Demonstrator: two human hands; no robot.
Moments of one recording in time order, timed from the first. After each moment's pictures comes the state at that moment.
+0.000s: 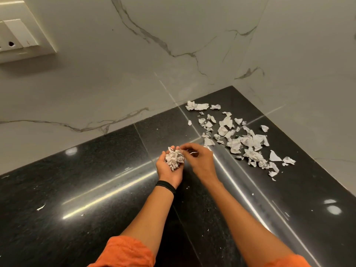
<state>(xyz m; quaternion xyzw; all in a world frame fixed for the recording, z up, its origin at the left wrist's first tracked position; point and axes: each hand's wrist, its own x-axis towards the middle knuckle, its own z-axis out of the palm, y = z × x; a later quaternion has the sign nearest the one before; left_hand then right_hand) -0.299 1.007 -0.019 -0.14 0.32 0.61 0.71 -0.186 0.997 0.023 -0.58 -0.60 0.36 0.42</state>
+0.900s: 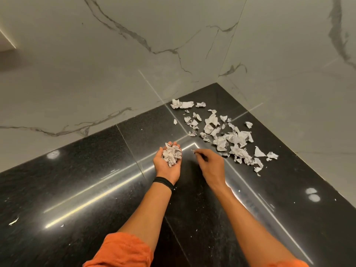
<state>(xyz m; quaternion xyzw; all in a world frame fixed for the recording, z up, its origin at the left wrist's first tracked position) -0.264 1.023 -0.013 -0.15 0.32 0.60 0.72 -0.119 0.980 0.003 -0.68 -0.58 0.23 0.39</state>
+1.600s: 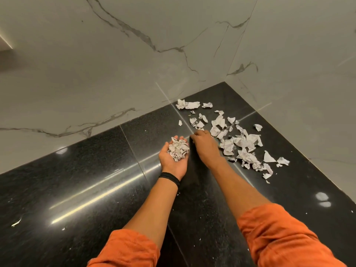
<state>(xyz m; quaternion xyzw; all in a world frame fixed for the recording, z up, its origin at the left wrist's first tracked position) -0.254 1.051 -0.003 -0.15 0.30 0.60 0.73 -0.123 1.090 -0.019 -0.63 -0.77 0.07 0.09</state>
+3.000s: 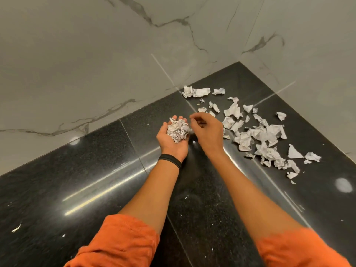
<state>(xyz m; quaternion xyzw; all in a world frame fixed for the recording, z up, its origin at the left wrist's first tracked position) -0.267 1.111 -0.020 -0.12 0.33 0.63 0.70 -0.158 1.101 0.001 -0.64 -0.58 0.25 0.44</state>
